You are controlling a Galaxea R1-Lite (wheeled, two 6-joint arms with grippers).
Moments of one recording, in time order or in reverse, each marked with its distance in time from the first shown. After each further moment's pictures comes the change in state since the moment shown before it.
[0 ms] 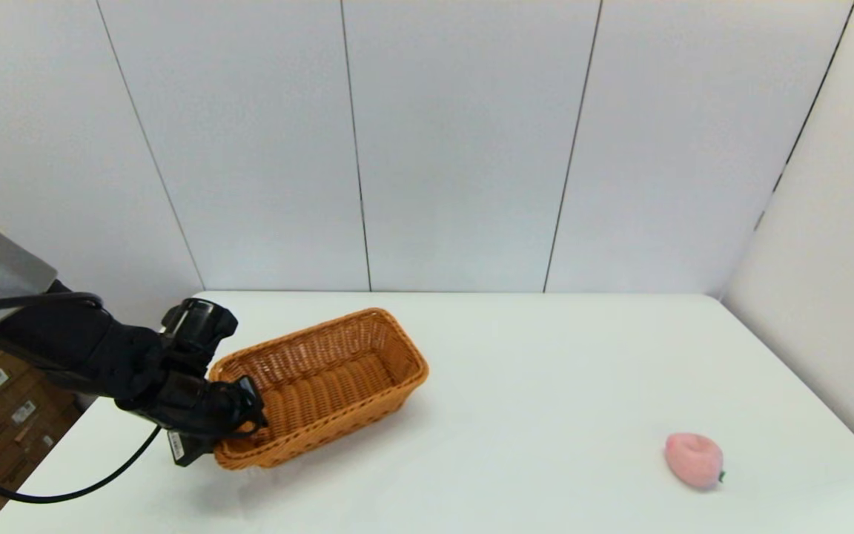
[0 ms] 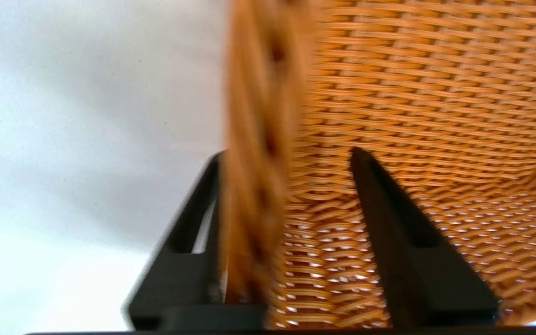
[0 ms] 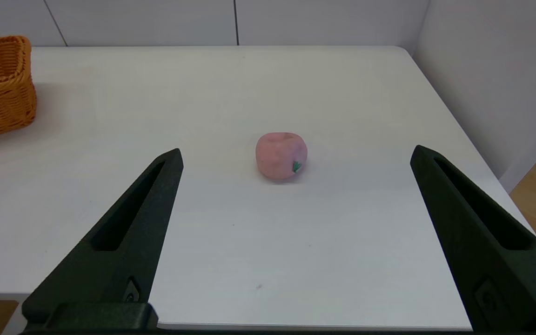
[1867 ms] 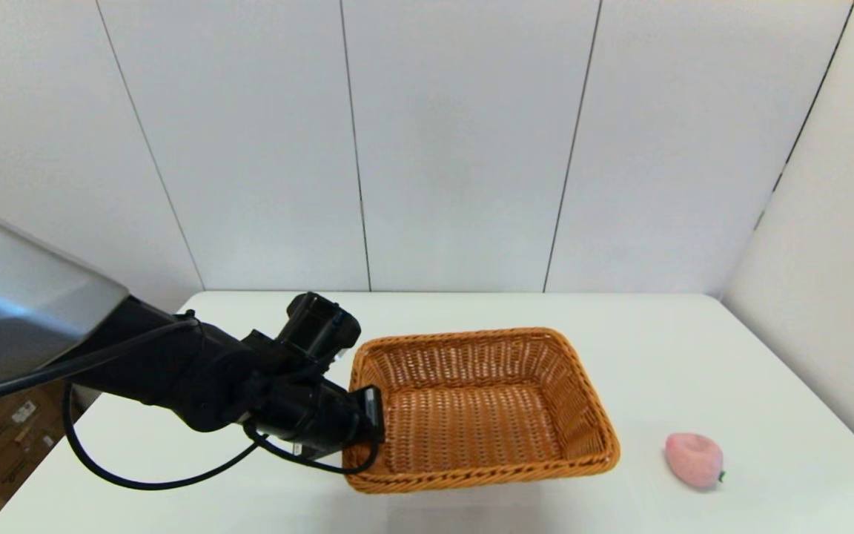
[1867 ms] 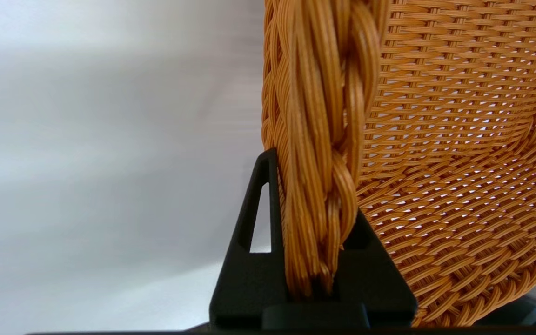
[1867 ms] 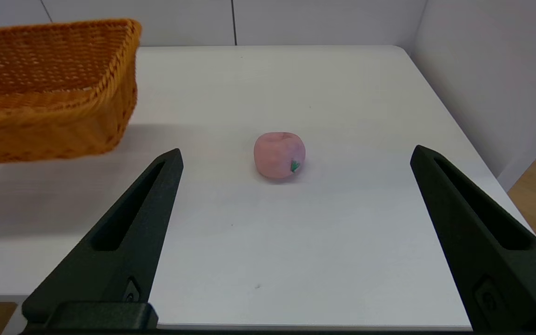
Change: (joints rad) left arm -0.450 -0.047 -0.085 -0.046 -0.103 0.052; right arm 0.000 0.000 0.000 0.000 -0.006 0.001
